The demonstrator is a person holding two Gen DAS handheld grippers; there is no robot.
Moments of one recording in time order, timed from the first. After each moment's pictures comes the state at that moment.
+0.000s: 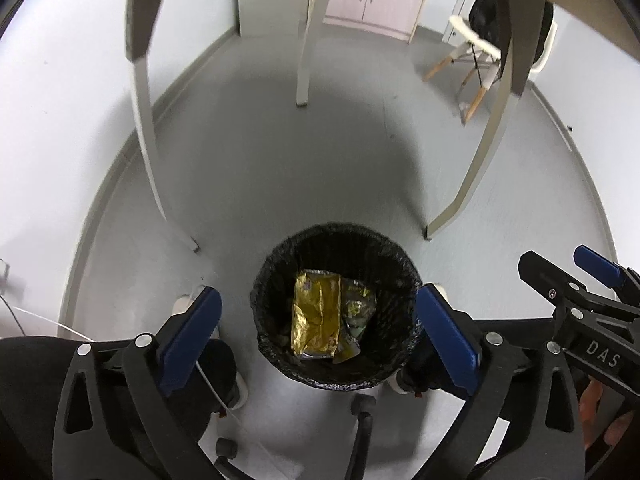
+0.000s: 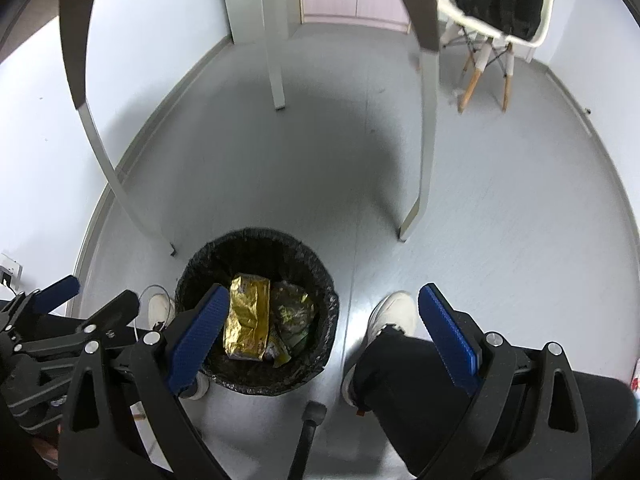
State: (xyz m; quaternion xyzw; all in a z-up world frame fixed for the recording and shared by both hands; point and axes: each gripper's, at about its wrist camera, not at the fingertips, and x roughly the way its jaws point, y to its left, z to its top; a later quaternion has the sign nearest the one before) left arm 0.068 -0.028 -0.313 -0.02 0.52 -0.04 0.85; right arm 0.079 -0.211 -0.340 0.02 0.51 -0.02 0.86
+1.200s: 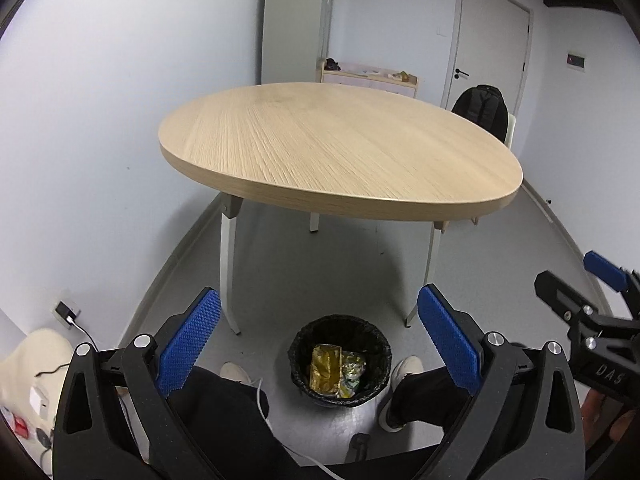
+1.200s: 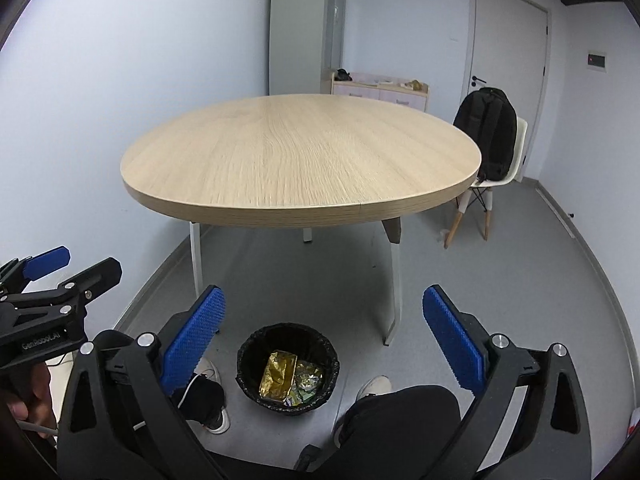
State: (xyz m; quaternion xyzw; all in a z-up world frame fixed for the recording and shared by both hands) left arm -0.107 -0.003 -0.070 -0.01 0.34 -0.02 0.94; right arm -0.109 -0.197 -0.097 -0.02 0.29 0.03 0.96
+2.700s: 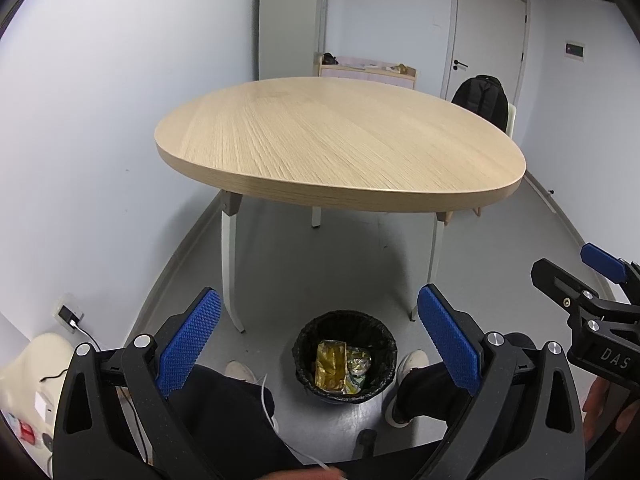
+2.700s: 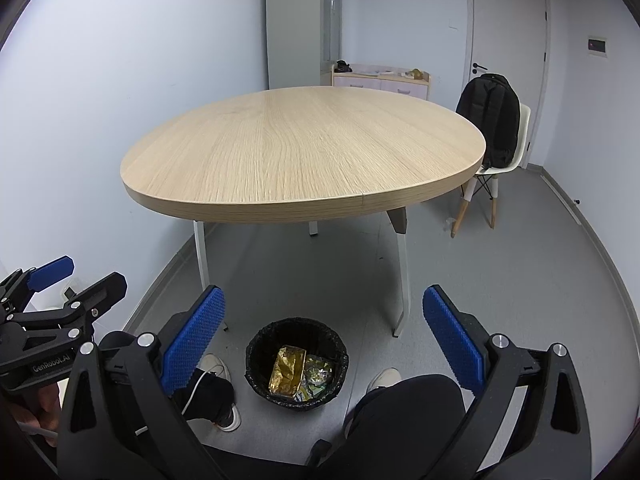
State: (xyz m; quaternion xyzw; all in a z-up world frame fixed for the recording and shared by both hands) left arm -0.099 -0.008 -0.075 0.00 0.35 -0.02 0.94; right arm -0.101 -0.203 -0.095 0.01 0.31 0.03 0.95
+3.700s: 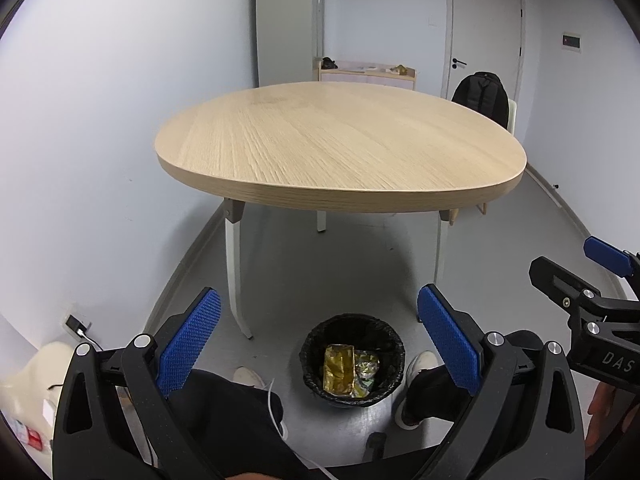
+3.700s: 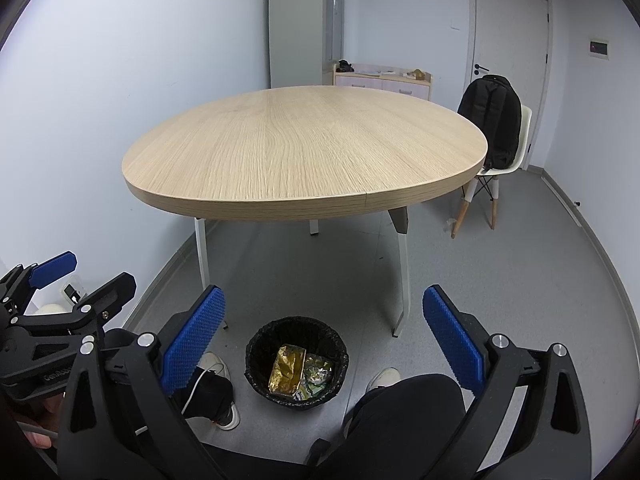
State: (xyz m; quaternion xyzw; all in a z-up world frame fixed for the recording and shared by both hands) left arm -0.106 -0.014 -0.073 0.01 0.33 -0.01 0.94; right arm -0.102 -0.202 -0.096 0.00 0.31 0.03 0.95
